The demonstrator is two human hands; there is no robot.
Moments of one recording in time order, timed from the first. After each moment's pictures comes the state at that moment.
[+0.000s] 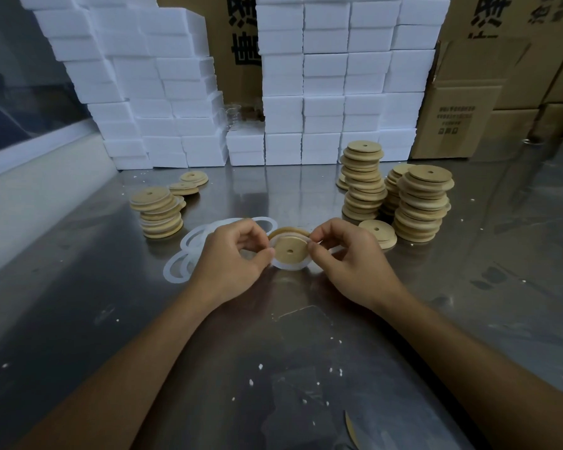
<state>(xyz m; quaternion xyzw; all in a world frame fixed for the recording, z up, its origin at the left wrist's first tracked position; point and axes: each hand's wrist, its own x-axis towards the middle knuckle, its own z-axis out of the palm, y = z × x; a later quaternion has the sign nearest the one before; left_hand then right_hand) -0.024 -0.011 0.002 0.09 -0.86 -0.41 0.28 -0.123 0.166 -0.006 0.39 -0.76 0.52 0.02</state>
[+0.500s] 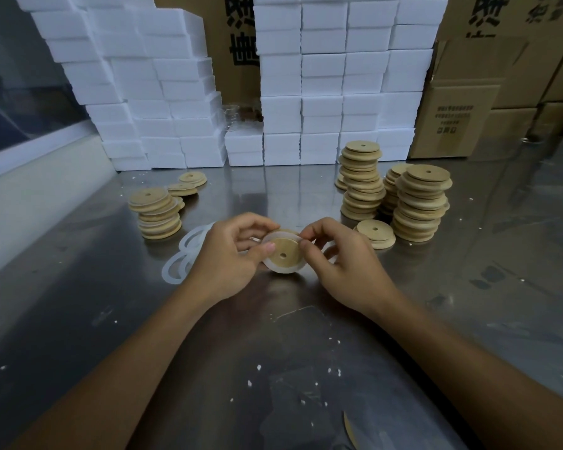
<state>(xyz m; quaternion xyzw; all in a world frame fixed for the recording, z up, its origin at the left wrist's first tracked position) -0.026 -0.012 0.007 0.06 -0.83 -0.49 0.26 -0.114 0.162 -0.002 0.44 -0.75 0.50 0.06</state>
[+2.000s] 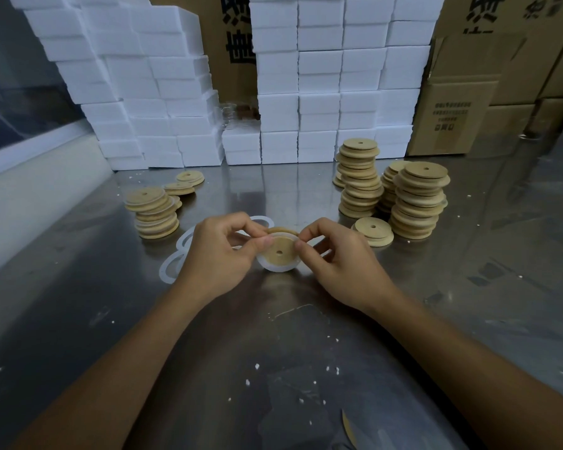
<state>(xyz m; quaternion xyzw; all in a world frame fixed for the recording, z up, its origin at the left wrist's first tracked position) -0.023 -0.013 0.011 0.07 -0.84 -0.43 0.32 -0.117 0.163 -0.005 0.42 -0.77 0.49 0.03</state>
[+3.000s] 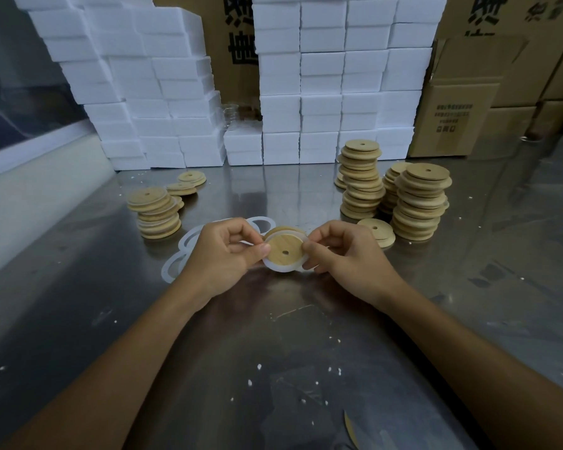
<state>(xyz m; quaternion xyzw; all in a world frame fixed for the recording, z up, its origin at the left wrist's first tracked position) -0.020 -0.015 0.008 0.12 -0.79 -0.56 0.23 -0.125 0.166 -0.004 0.35 -0.71 0.60 -0.11</state>
